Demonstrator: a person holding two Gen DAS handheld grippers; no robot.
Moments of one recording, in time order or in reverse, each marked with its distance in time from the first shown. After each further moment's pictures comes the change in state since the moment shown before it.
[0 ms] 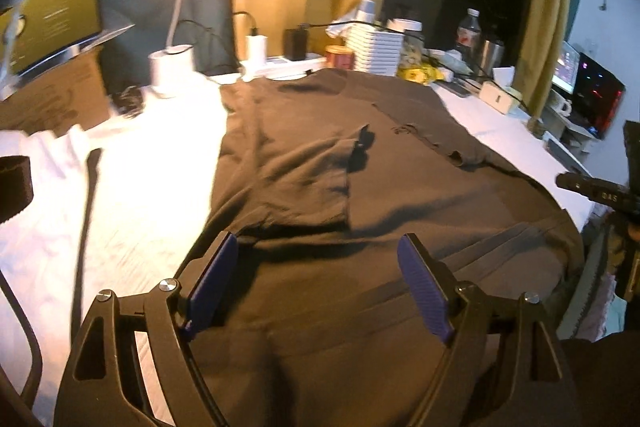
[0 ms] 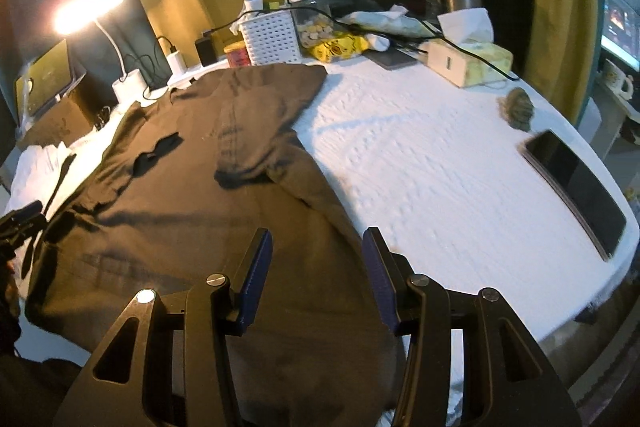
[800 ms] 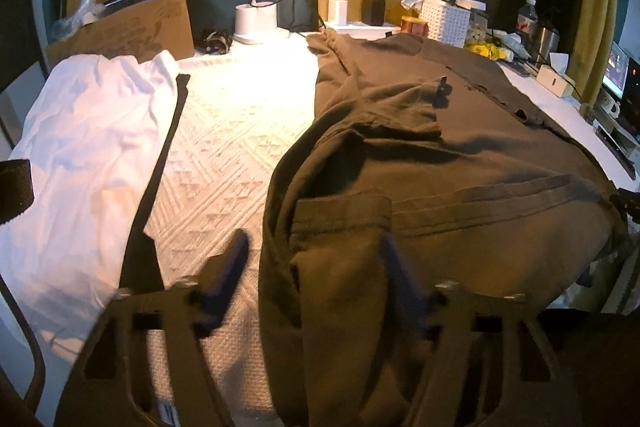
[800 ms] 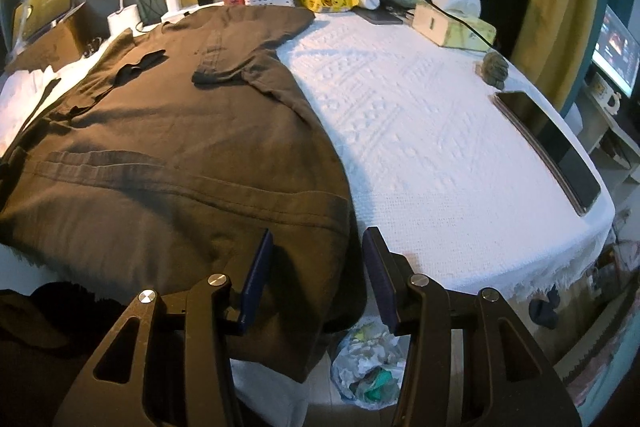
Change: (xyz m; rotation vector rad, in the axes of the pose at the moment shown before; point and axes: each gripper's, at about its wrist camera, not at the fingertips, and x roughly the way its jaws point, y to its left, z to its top) left arm -0.018 0.042 -0.070 -0.084 0.062 0.194; right arm -0.001 -0.004 -0.060 -0.158 0.073 -0.100
